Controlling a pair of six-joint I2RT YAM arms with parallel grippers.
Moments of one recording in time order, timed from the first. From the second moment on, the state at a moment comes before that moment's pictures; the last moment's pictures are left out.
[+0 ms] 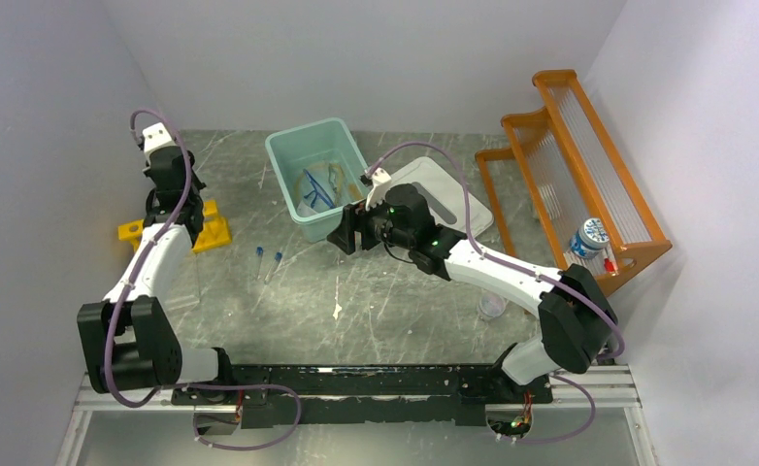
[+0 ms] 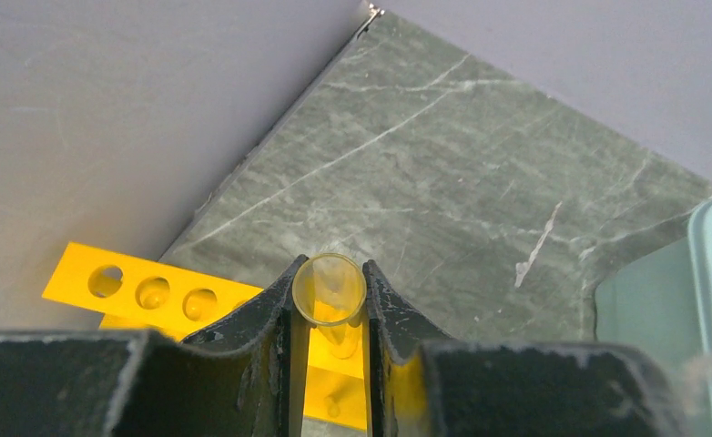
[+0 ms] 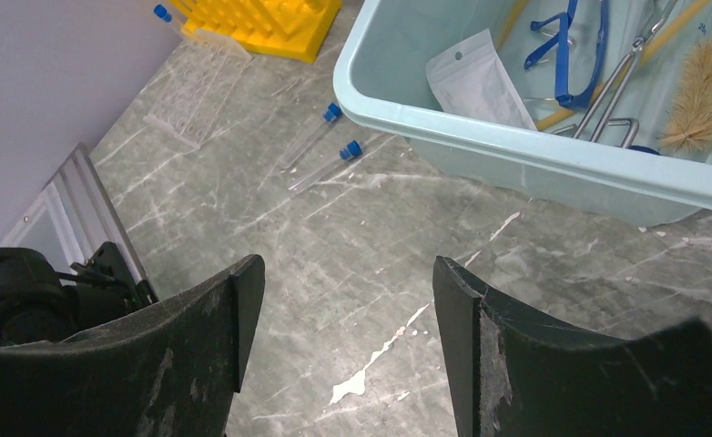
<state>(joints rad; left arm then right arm) 0.11 1.32 0.94 0.08 -0.42 -0.22 0.80 1.48 0.99 0.15 -0.20 0.36</state>
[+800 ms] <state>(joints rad) 0.09 1.39 0.84 0.25 -0.19 -0.26 0.78 1.49 0.97 0.15 -0.19 0.36</state>
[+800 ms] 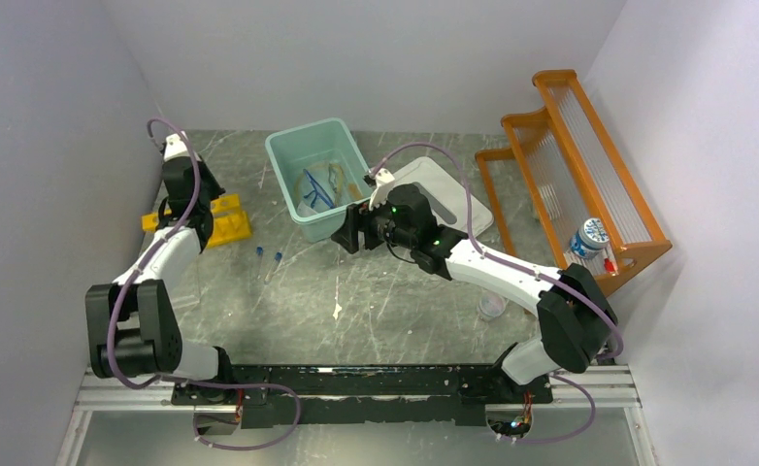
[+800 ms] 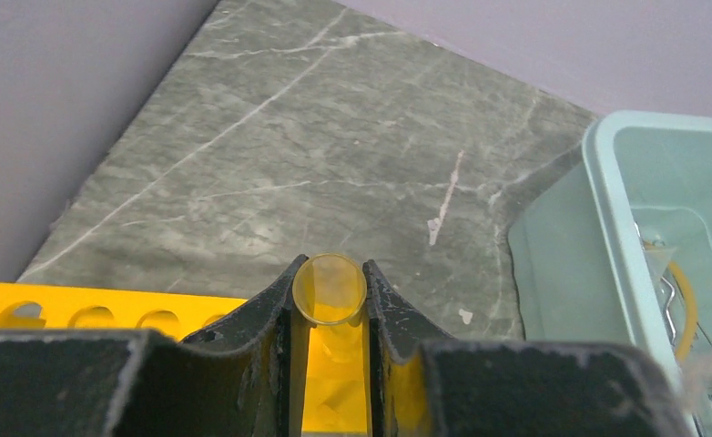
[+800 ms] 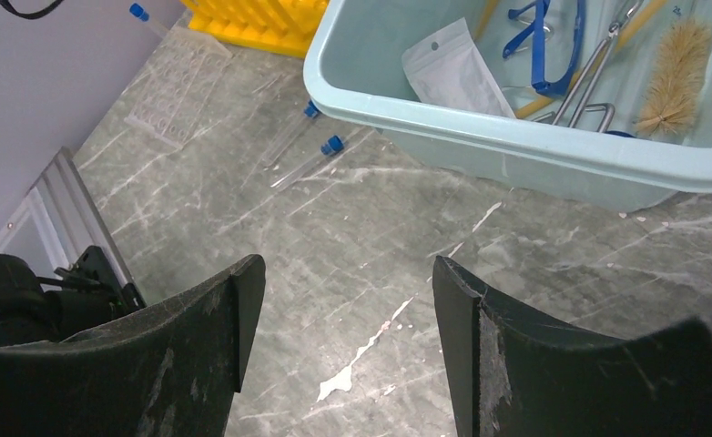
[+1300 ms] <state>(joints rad) -0.10 1.45 0.82 0.33 -0.37 -0.19 0.76 1.49 0.97 0.15 -0.20 0.36</state>
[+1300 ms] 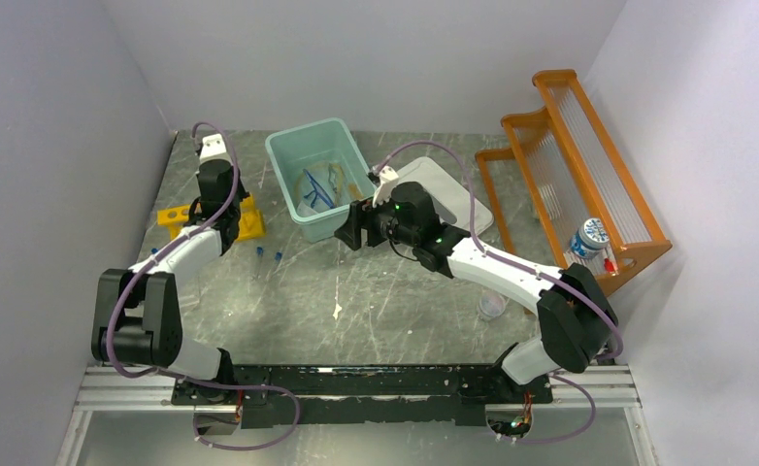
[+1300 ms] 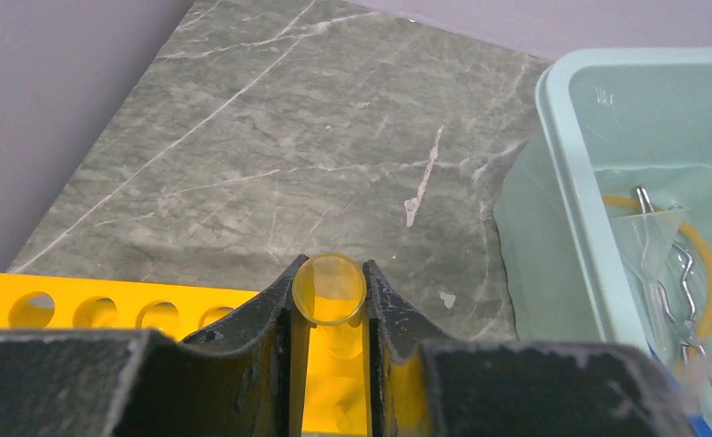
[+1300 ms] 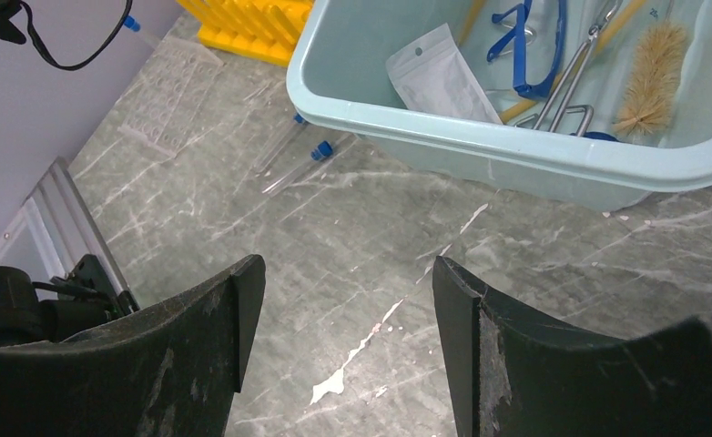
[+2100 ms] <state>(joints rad) -0.12 1.50 0.78 0.43 -0.39 -0.15 0.75 1.49 0.97 0.15 -0.21 0.37</state>
